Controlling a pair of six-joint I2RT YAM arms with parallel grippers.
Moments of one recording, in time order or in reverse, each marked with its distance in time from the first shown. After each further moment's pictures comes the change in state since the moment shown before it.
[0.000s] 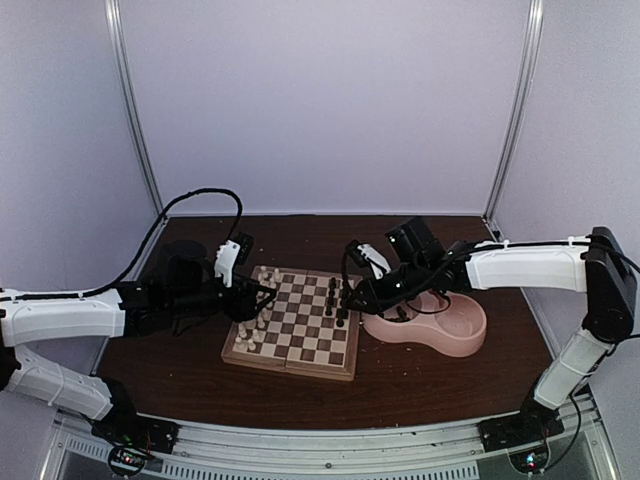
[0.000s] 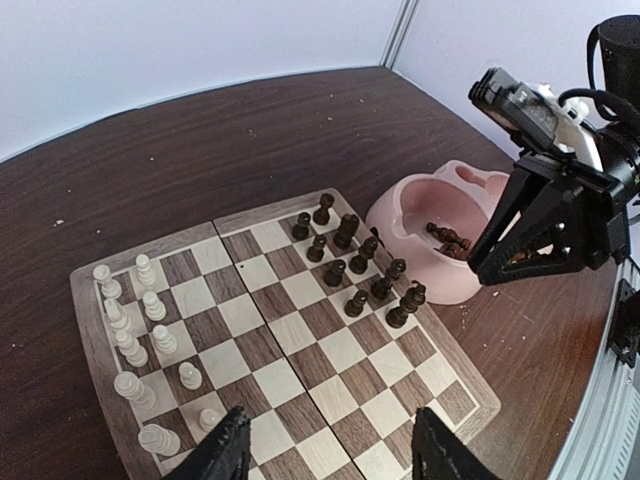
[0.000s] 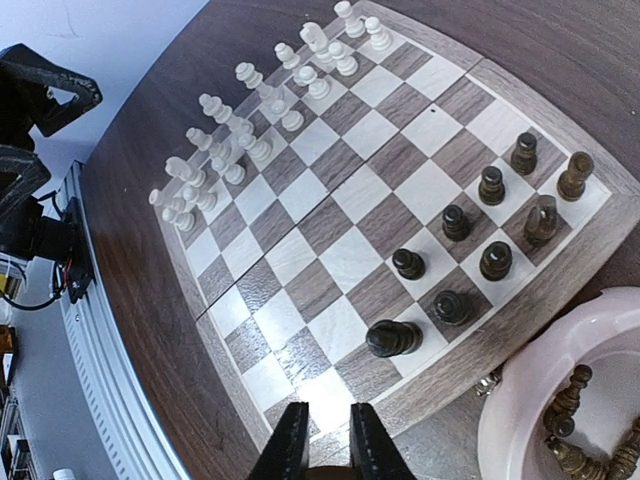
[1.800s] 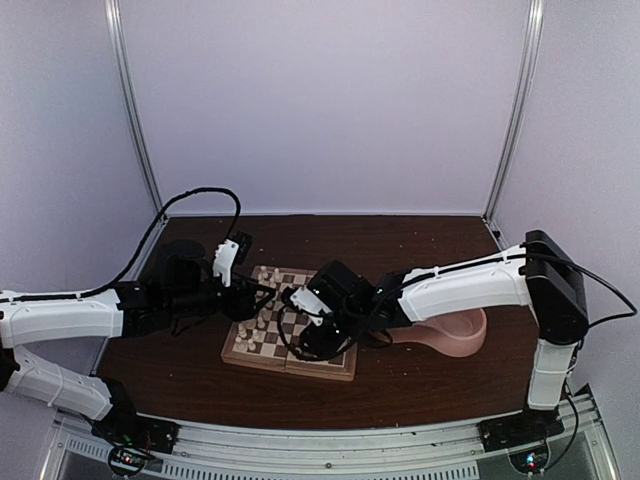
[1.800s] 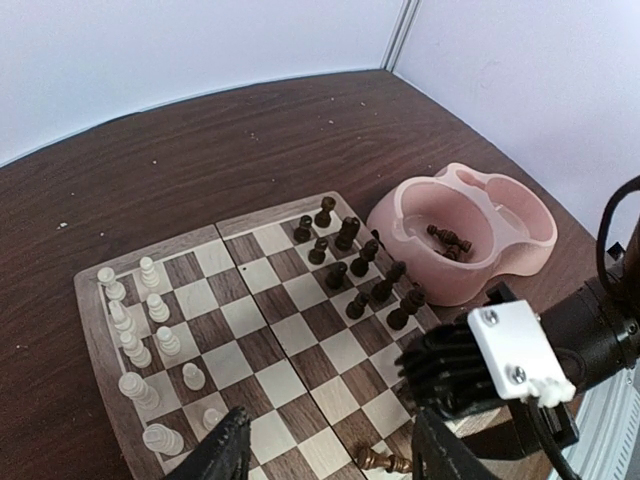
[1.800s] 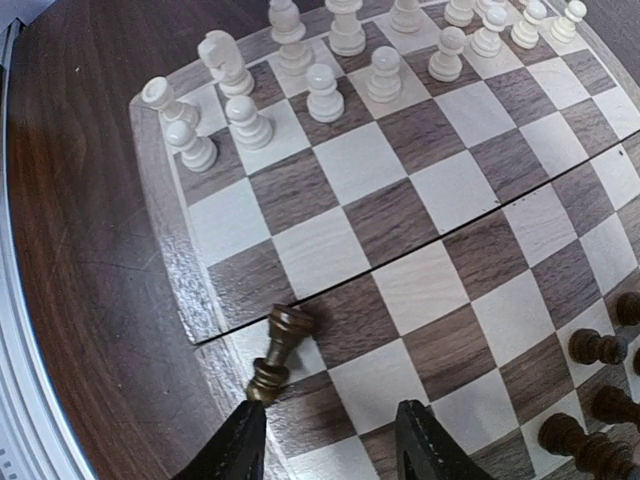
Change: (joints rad) left arm 0.000 -0.013 0.000 -0.008 -0.007 0.003; right arm 0.318 0.288 0.221 -0.052 0.335 -0.152
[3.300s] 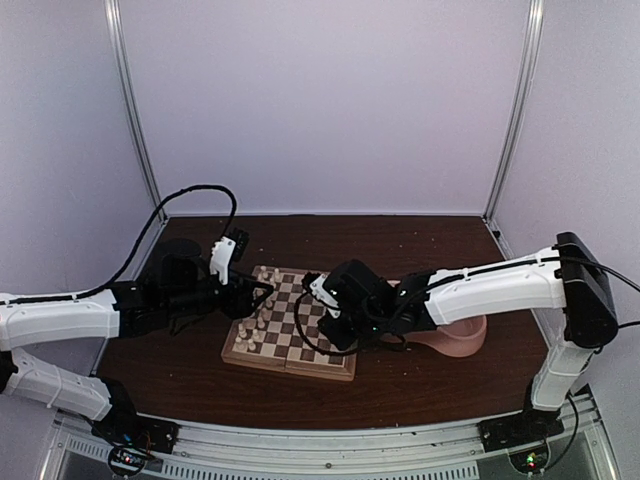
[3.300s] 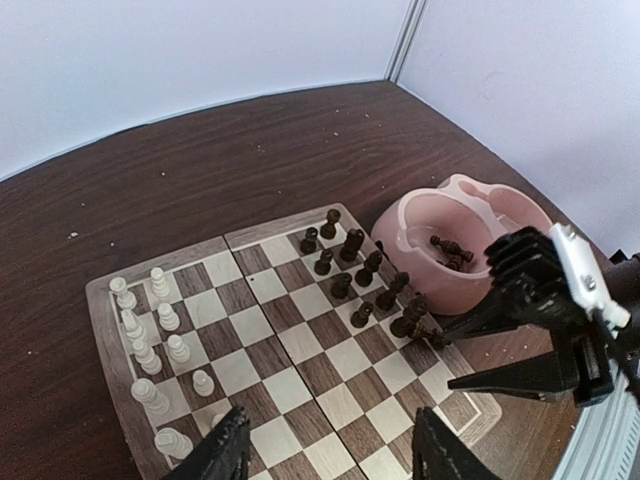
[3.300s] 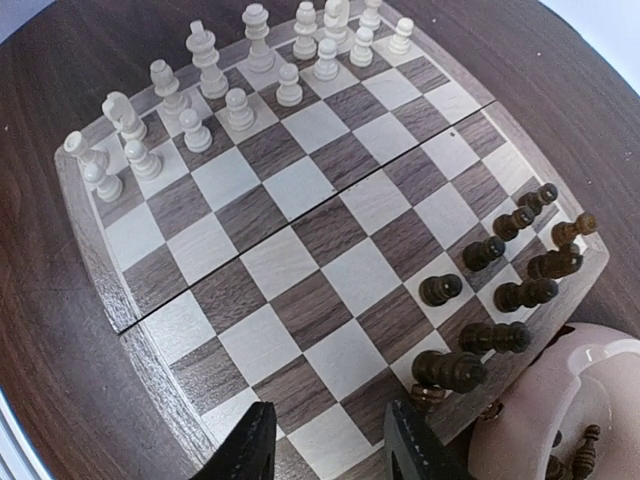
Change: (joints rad) left arm 0.000 -0.023 0.000 -0.001 -0.019 0.006; right arm 0.026 -0.142 -0.109 0.015 0.275 0.057
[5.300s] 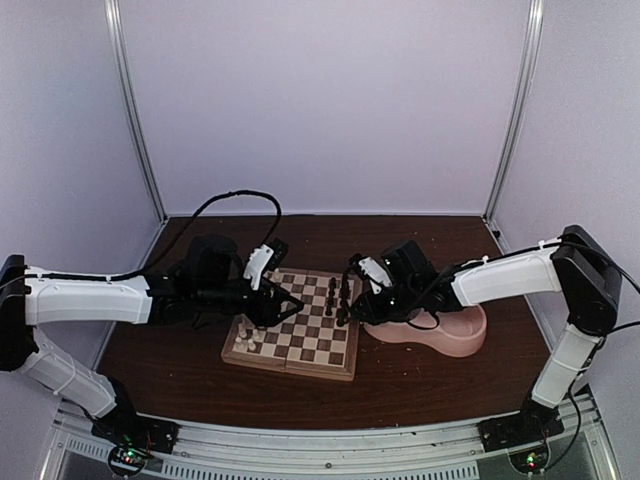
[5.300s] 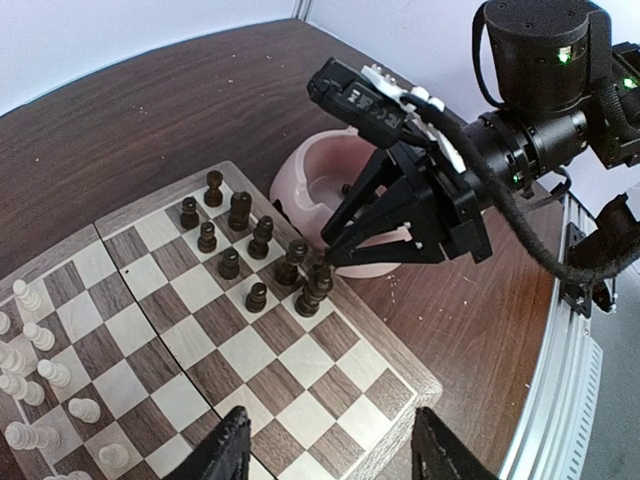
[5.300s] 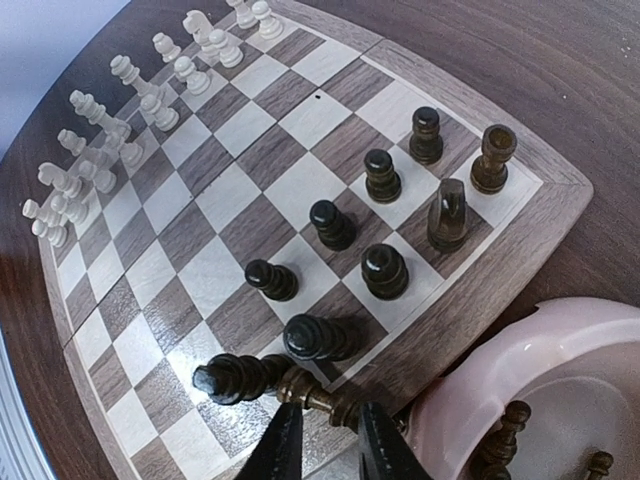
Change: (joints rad) left arm -0.047 0.221 0.135 -0.018 0.216 0.024; right arm -0.336 -0.051 -0.240 0.282 -0.402 0.043
